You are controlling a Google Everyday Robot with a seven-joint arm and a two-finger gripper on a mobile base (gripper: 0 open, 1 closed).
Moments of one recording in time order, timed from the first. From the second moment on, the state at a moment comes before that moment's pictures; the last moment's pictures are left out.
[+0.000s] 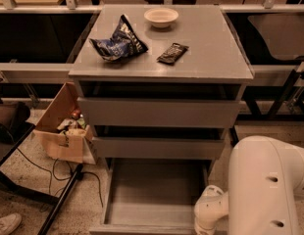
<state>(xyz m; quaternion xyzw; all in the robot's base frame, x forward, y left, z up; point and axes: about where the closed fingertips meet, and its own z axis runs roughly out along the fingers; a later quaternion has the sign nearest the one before) 0.379 -0.220 0.206 0.57 -0.82 -0.04 0.07</state>
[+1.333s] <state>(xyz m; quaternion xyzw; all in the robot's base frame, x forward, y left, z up) 0.315 -0.237 0.233 0.54 -0.83 -0.07 0.12</state>
